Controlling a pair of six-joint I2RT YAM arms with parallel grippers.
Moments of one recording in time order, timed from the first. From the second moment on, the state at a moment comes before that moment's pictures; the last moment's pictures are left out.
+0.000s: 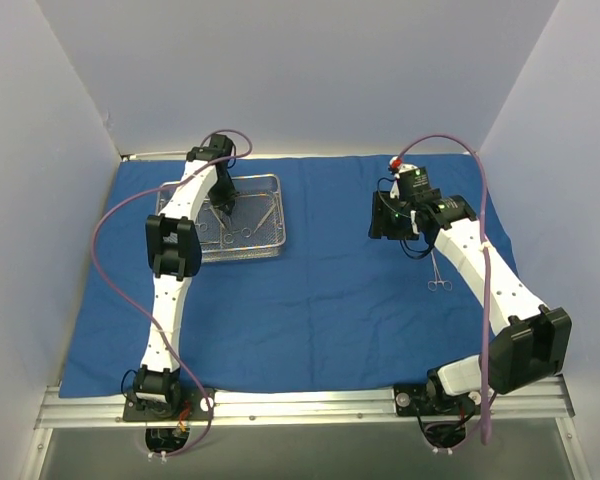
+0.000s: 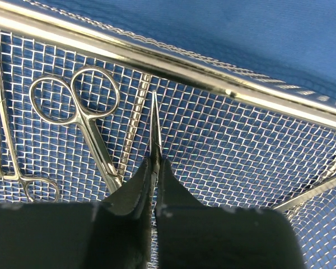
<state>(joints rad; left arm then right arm) -0.20 2.62 2.51 -1.13 -0.14 -0.59 0.31 1.40 1.29 -0.79 0.00 0.31</state>
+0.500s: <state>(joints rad) -0.19 2.43 2.38 -1.13 -0.02 -0.49 0.31 1.55 1.42 -0.79 -0.12 0.27</state>
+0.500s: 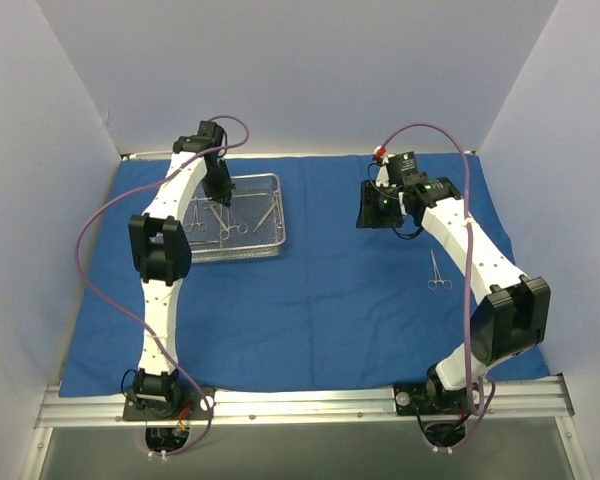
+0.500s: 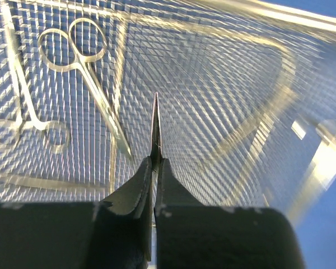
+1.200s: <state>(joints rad) -0.26 1.64 1.63 -0.73 0.60 -0.55 0.42 1.75 1.48 -0.12 -0.84 0.58</state>
